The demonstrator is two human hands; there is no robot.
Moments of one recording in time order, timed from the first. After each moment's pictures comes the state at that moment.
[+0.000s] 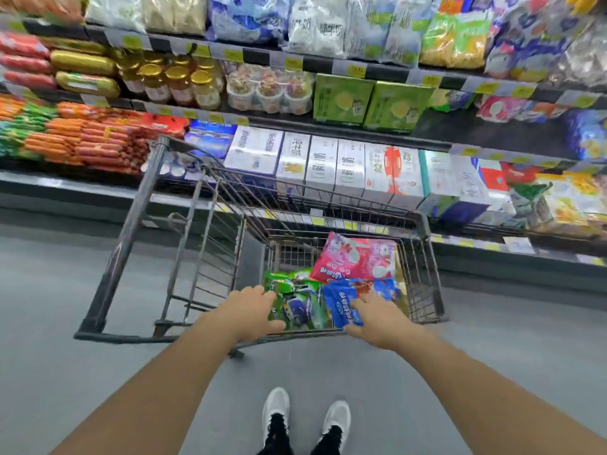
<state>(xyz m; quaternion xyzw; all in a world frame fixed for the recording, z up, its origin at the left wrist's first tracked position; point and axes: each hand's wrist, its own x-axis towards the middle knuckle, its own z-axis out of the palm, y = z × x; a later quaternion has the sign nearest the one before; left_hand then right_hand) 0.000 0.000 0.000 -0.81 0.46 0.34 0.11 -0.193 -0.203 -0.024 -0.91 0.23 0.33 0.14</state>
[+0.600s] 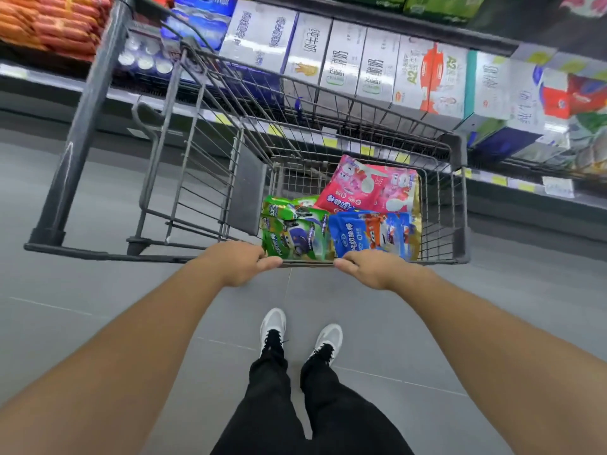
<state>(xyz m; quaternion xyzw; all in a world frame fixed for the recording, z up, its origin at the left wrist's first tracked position) -0.008 0.027 -0.077 -0.80 0.41 0.42 0.10 -0.193 -0.205 -0.094 -0.85 0.20 0.42 0.23</state>
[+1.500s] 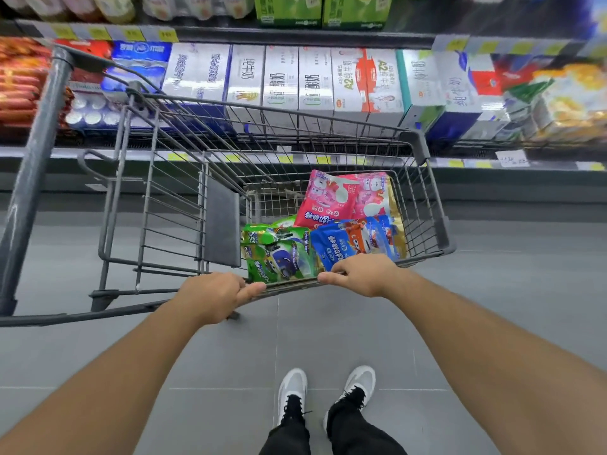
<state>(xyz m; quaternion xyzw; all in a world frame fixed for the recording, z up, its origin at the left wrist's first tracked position) -0.048 0.007 -0.091 -0.80 0.47 0.35 0.11 -0.246 -0.232 -0.123 -0.91 0.18 0.29 0.22</state>
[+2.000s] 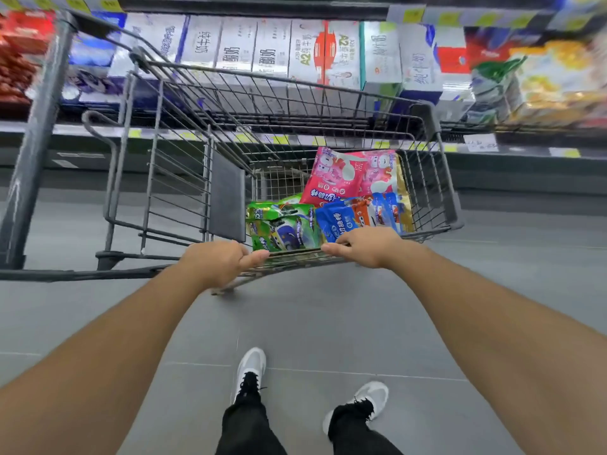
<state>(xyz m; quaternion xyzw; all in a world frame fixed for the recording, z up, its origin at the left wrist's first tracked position) -0.177 -0.121 -0.097 -0.81 0.47 0.32 0.11 -0.374 -0.363 -0.123 -0.92 0.19 0.27 0.22</state>
